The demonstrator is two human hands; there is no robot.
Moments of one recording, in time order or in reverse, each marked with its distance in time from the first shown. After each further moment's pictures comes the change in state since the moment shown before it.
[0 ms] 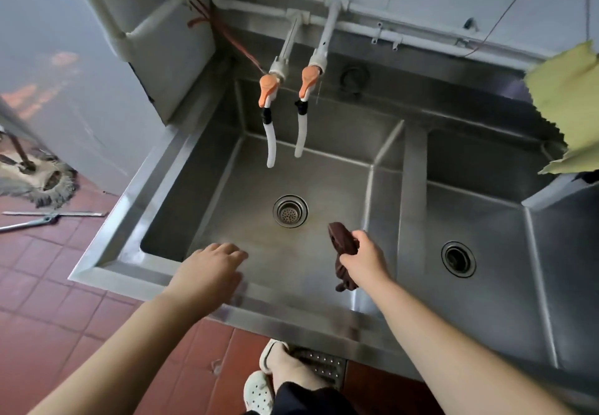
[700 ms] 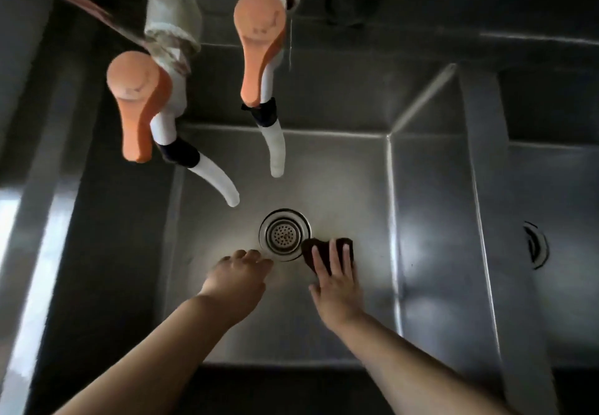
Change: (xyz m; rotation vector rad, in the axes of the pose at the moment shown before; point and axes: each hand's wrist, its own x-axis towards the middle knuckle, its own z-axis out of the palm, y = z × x) left_hand 0.269 -0.041 0.087 0.108 -0.306 0.190; right_hand 0.205 0.079 0.143 -0.805 -0.060 -0.203
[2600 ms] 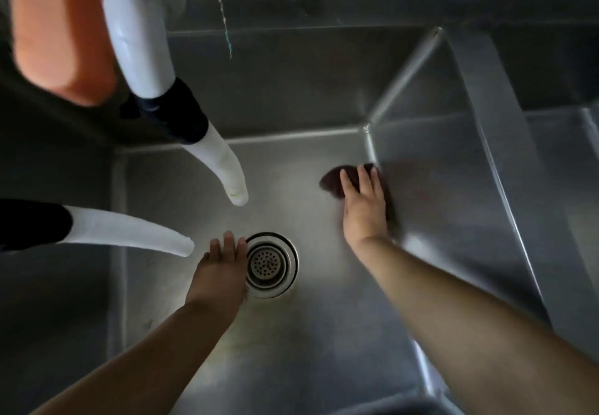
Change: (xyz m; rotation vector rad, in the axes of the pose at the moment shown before) left_hand 0.108 -0.026 0.029 0.277 -0.053 -0.048; right_hand 0.153 0.075 -0.045 0.088 0.574 0.245
